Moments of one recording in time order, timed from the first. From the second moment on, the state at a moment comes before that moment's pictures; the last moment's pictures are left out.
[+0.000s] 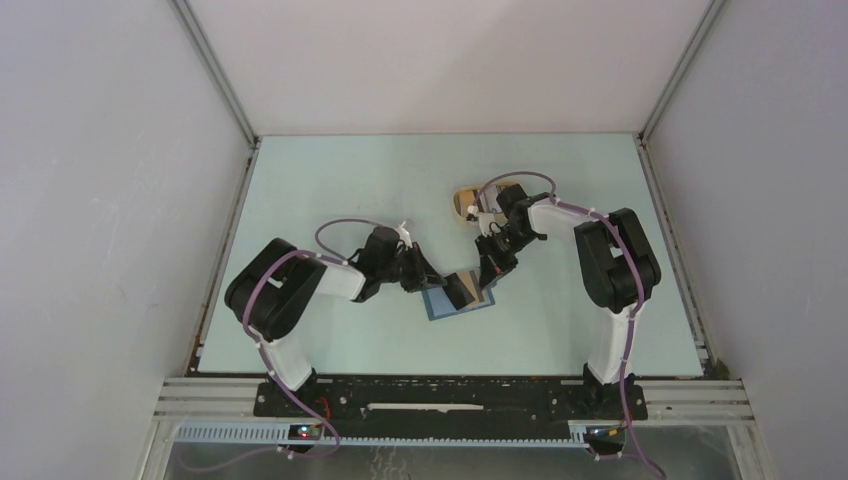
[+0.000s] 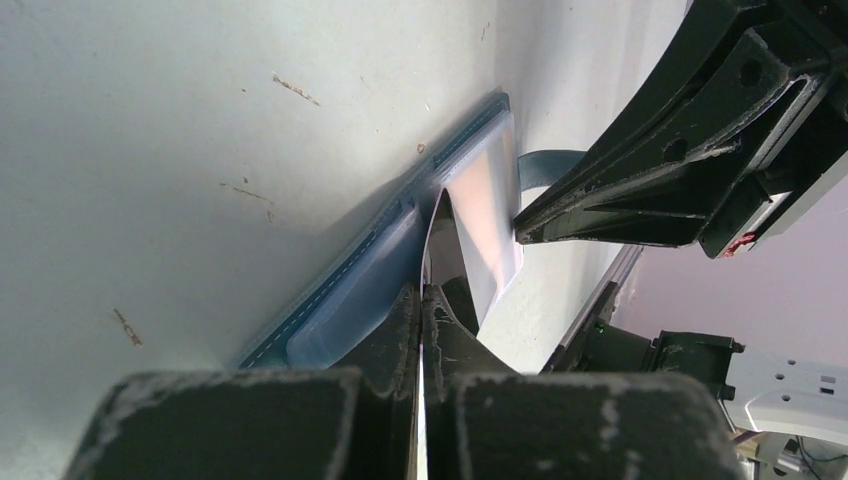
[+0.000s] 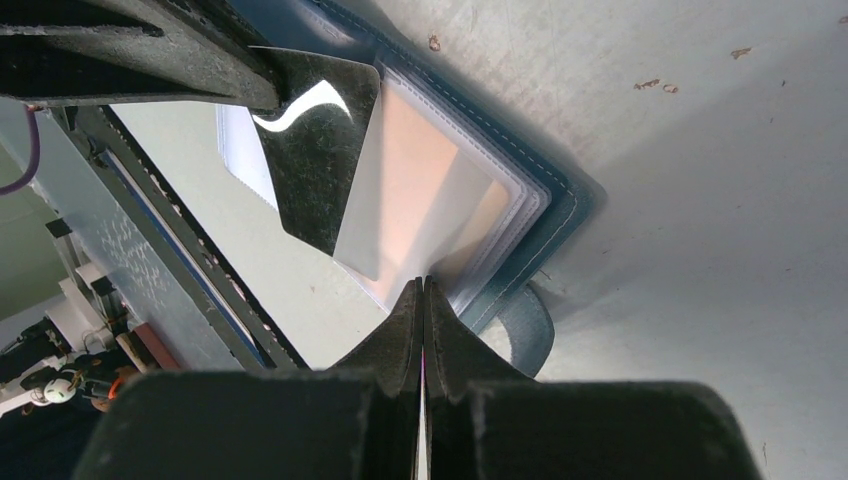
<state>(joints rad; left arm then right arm) -0.57 1.77 0.64 0.49 0.47 -0.94 0.39 1.97 1.26 -0.74 -0.69 -0.17</state>
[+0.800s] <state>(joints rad) -0.57 1.80 0.70 0.40 0.51 -0.91 0.40 1.97 1.26 -0.74 -0.68 -0.17</state>
